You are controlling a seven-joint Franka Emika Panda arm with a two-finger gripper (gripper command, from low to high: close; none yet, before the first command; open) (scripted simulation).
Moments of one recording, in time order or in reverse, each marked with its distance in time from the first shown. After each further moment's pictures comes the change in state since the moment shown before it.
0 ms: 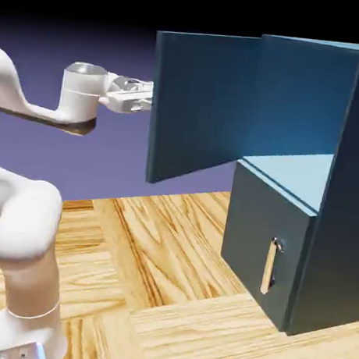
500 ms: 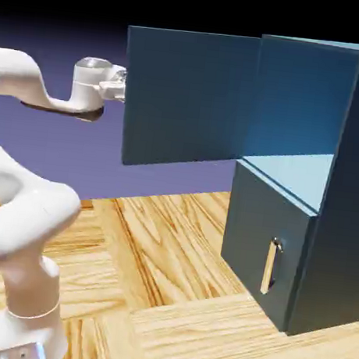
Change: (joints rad) arm -0.528 -0.053 0.397 0.536 0.199 -0.440 -0.095
